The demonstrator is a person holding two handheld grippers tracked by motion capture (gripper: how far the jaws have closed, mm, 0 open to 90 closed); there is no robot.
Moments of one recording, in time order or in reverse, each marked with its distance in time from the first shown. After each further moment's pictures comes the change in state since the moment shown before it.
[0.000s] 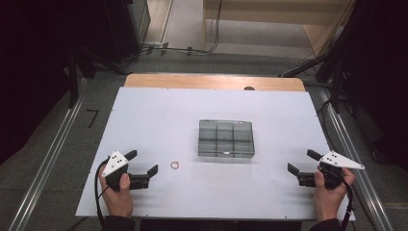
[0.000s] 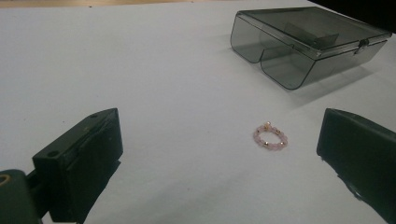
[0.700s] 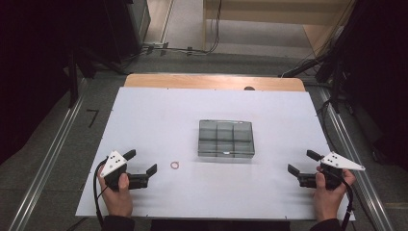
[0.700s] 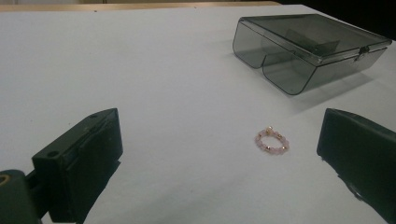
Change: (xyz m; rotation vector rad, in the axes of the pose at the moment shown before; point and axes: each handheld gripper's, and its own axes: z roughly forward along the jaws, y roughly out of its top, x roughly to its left) left arm 0.000 0.000 -0.001 -0.013 0.008 -0.002; right arm -0.006 -0.007 0.002 -0.024 0.029 -0.003
